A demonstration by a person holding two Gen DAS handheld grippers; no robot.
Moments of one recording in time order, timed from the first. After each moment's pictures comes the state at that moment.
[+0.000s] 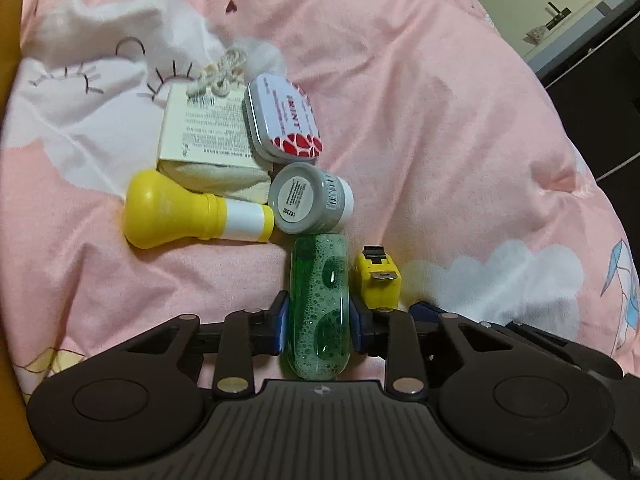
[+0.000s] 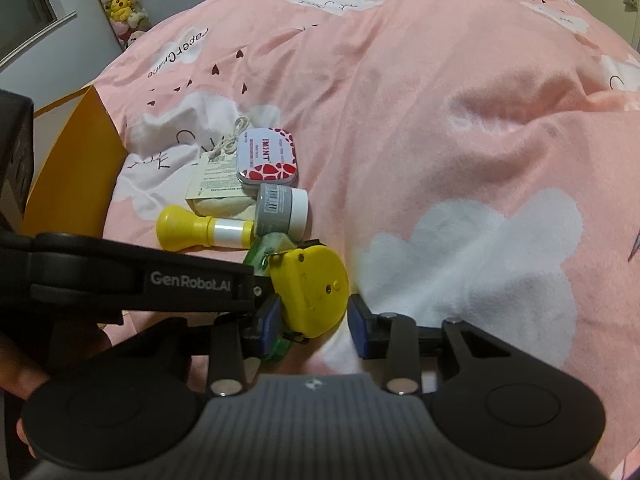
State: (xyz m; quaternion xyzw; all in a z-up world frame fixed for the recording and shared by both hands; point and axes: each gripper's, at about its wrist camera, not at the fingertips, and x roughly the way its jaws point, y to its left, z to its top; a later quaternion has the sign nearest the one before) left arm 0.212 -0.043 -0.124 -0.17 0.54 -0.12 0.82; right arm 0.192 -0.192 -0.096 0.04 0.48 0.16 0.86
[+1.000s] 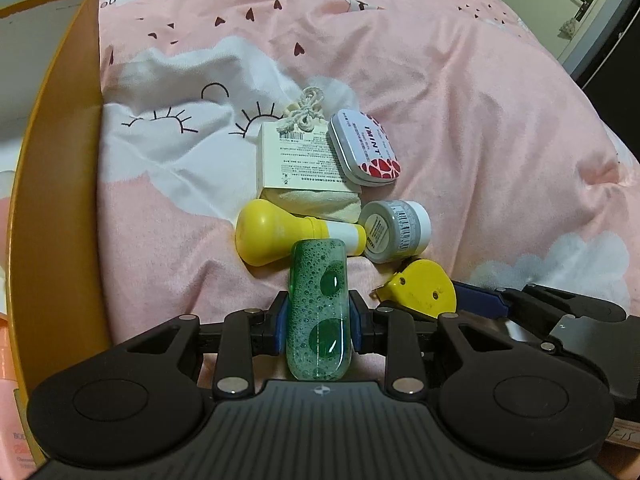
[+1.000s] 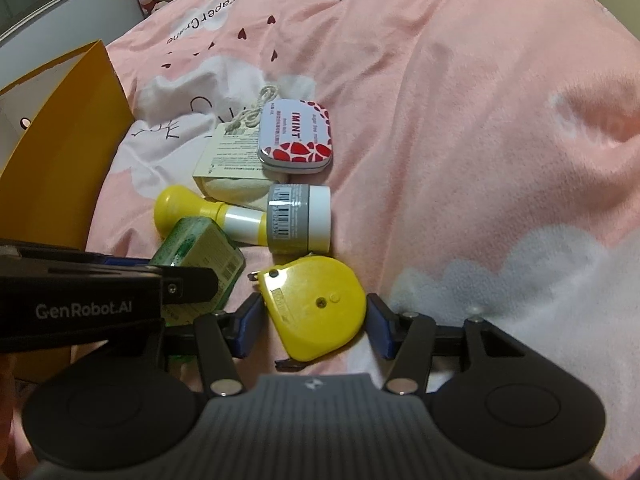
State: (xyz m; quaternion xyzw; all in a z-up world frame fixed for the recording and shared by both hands) left arm 0.194 -0.023 -0.111 -0.09 0.51 -0.04 0.85; right arm 0.215 -0.162 -0.125 0.00 0.49 0.20 0.85
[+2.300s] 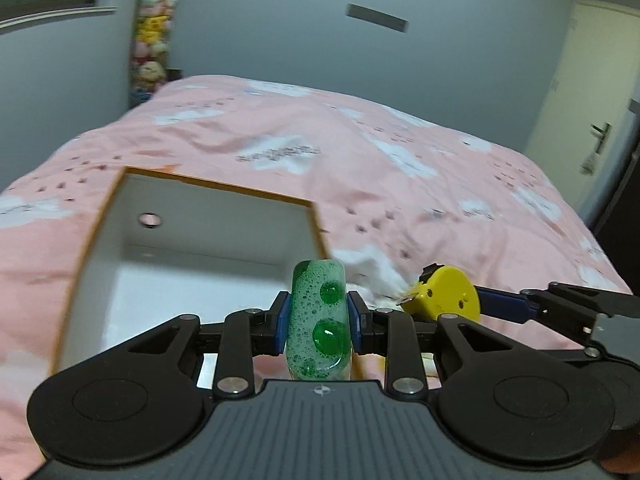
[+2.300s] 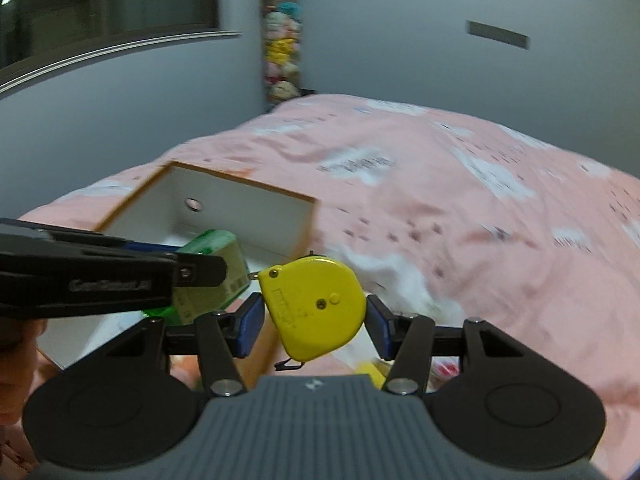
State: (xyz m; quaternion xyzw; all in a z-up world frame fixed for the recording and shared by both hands) left arm 0.101 0.096 0.024 -0.12 0.32 0.06 0.94; right arm 0.151 -0.060 0.037 -0.09 0.30 0.34 0.89
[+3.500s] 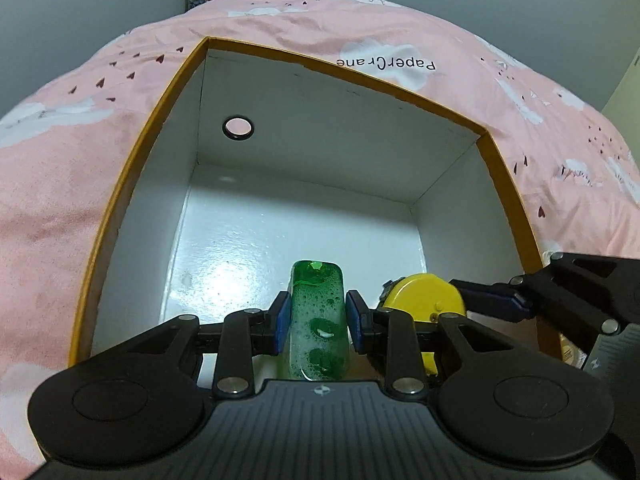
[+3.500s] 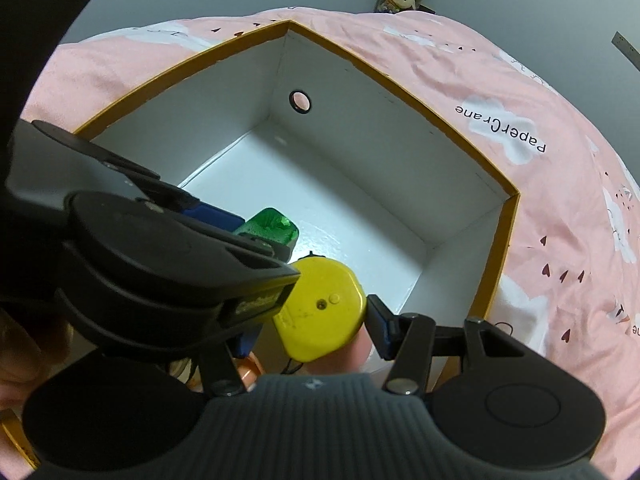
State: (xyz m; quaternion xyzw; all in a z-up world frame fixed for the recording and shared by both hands) left arm 0.159 0.185 -0.053 -0.15 0.45 0.13 0.87; right arm 0.179 0.102 -0.026 -0.28 0.38 0.41 0.78
